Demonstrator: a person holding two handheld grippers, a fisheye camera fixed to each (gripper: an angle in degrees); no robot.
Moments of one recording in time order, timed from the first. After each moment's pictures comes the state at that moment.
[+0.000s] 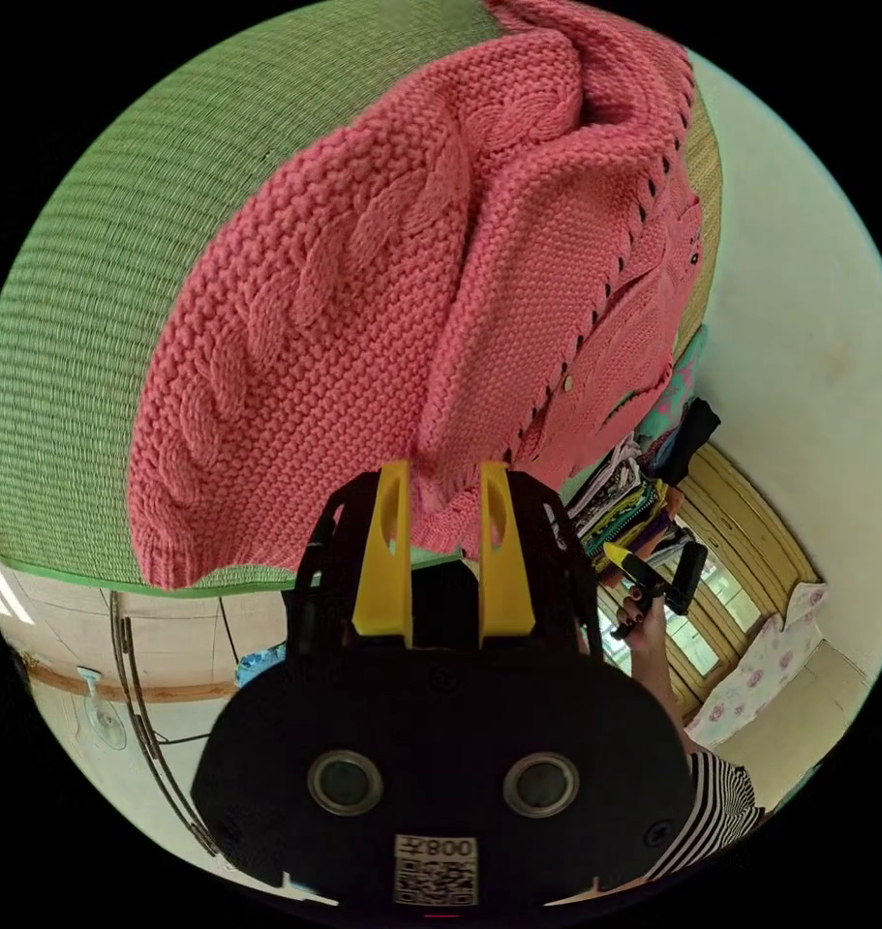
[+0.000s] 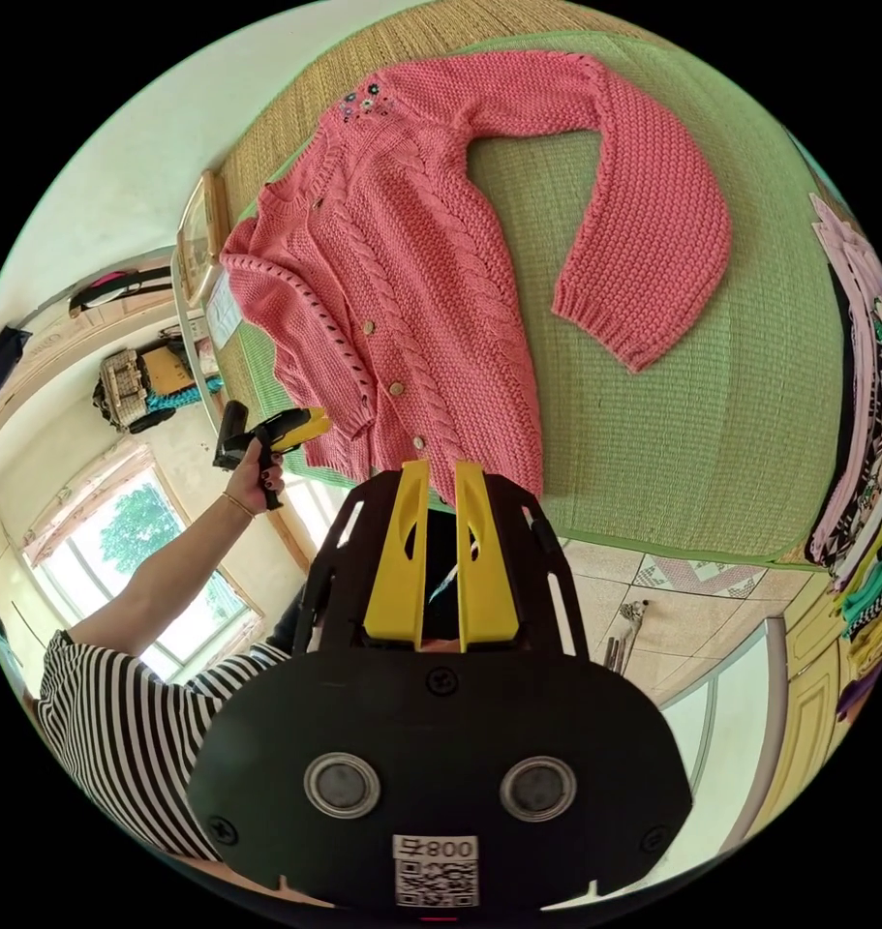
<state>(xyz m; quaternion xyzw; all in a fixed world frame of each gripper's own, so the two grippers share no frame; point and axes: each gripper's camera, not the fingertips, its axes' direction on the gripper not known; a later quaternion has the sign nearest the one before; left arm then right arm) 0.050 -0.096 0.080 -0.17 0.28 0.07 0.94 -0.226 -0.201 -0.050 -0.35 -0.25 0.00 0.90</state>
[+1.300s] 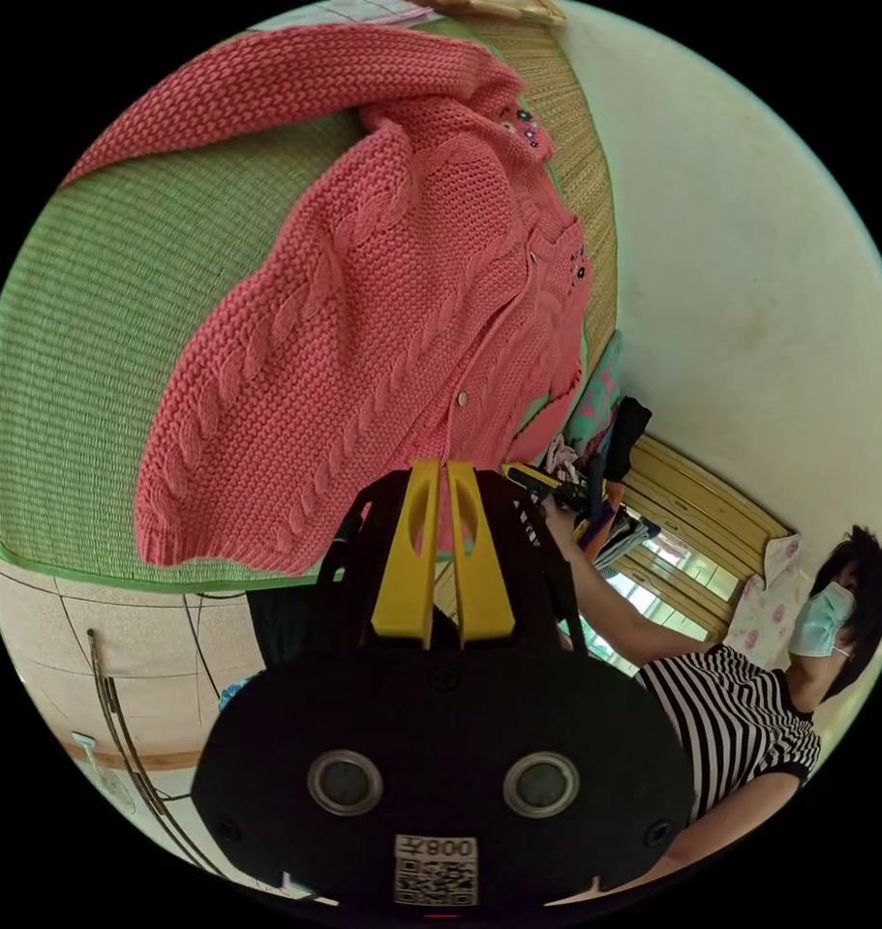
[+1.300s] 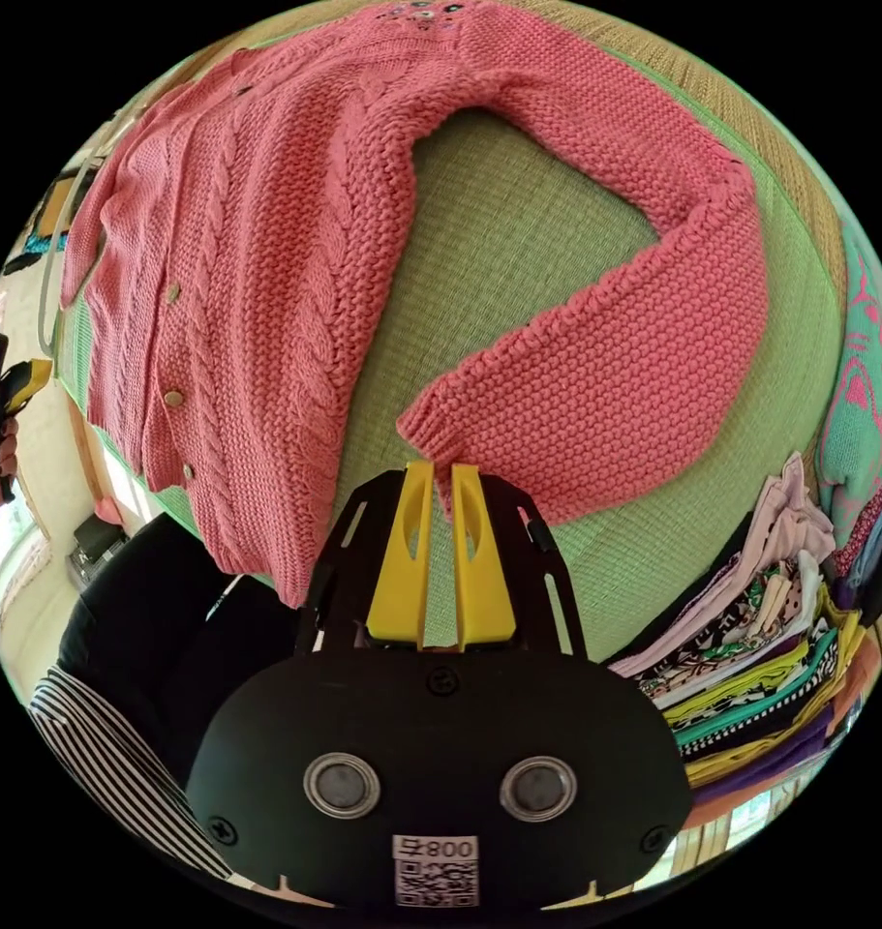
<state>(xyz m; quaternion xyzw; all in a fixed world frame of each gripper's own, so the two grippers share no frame) 0.036 -0.126 0.007 -0.09 0.36 0.10 0.92 -0.379 -0.210 0.021 -0.32 -0.03 -0.26 0.91</state>
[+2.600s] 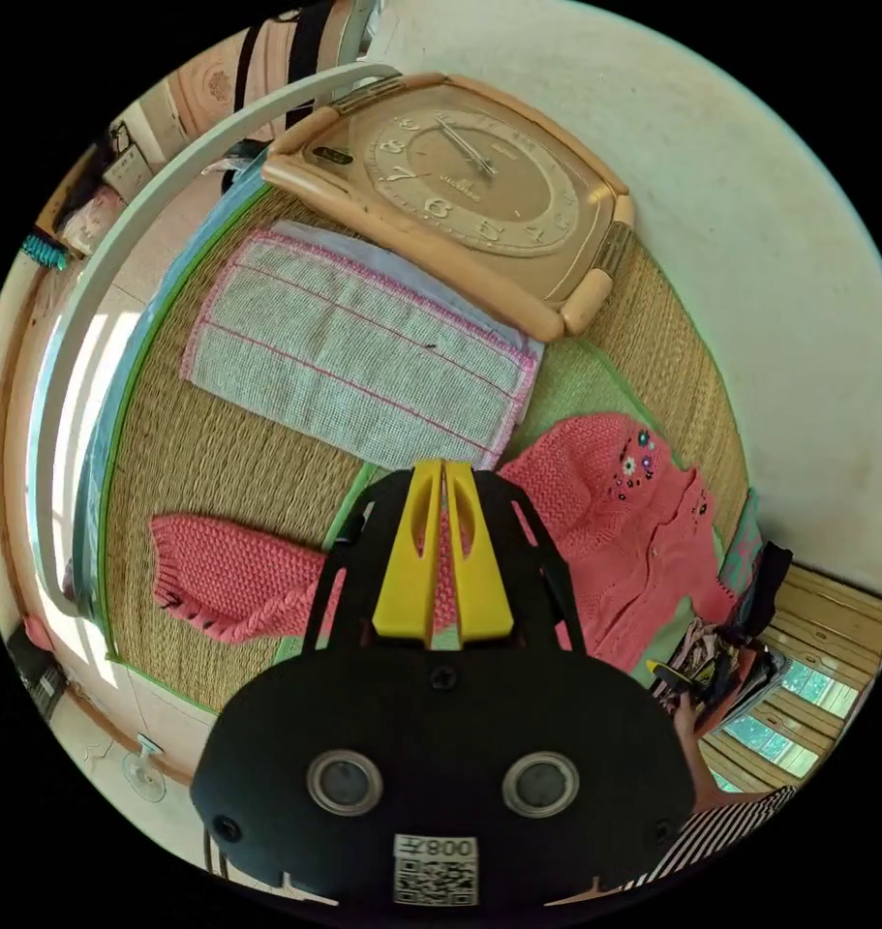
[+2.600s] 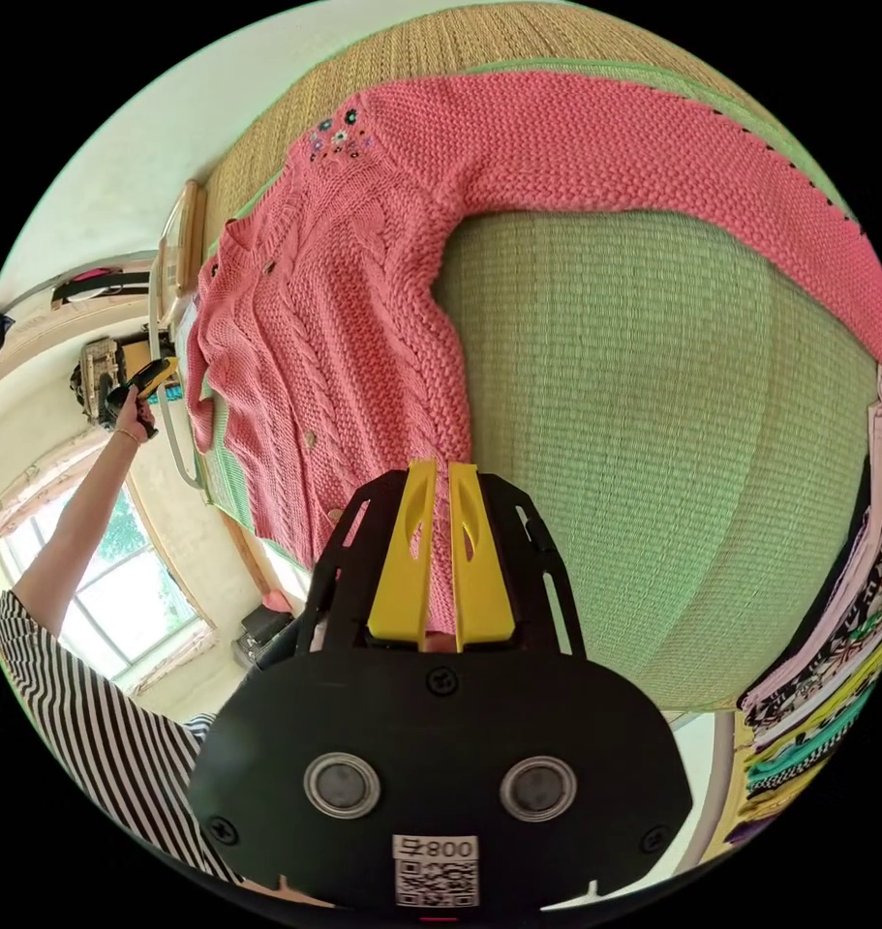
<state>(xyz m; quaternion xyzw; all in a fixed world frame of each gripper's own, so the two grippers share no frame) 0.007 -0.335 -0.182 0.14 0.11 0.05 0.98 -0.329 -0.216 0.052 -0.30 -0.23 -0.03 0.92</state>
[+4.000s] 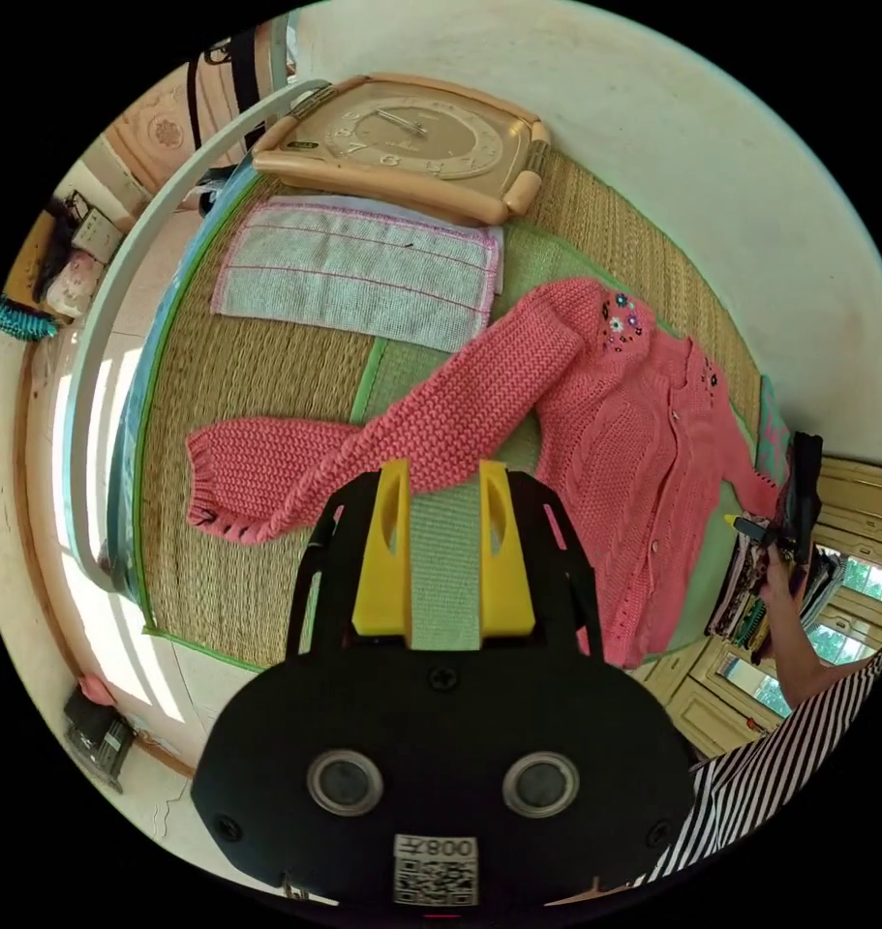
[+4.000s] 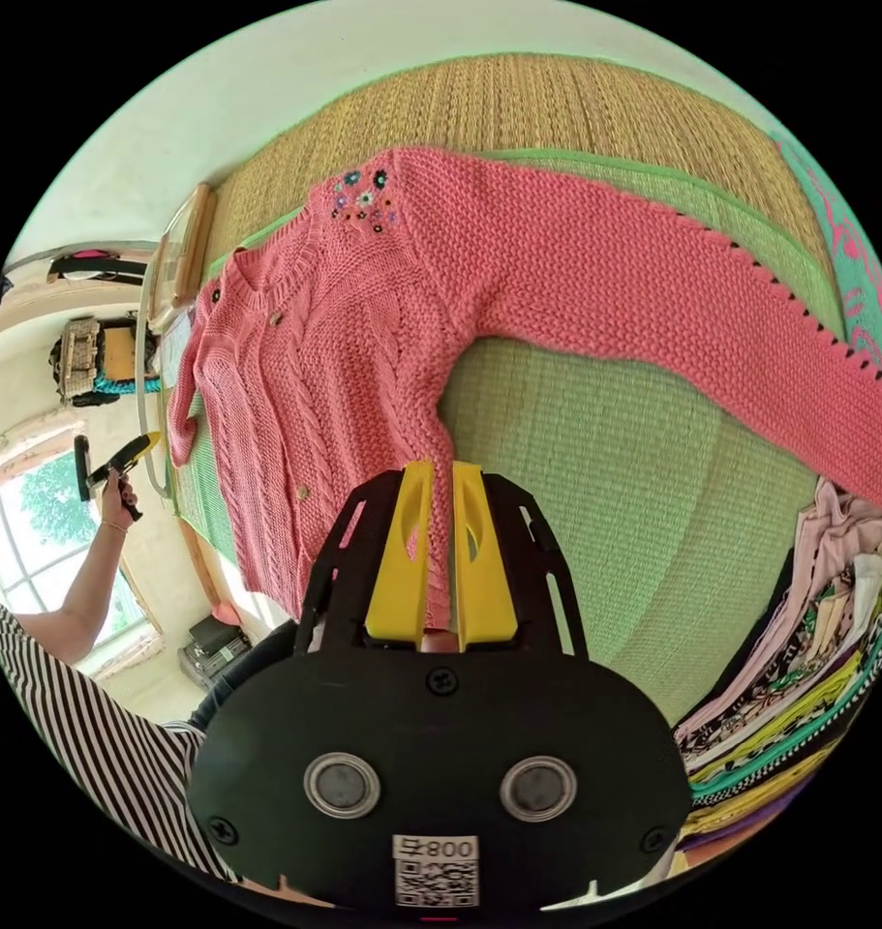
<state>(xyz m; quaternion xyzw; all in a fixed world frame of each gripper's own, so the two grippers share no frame) 0.041 -0.267 -0.296 0.13 0.03 0.14 0.98 -0.360 -0.313 0.094 -0.24 -0.18 -0.09 0.95</state>
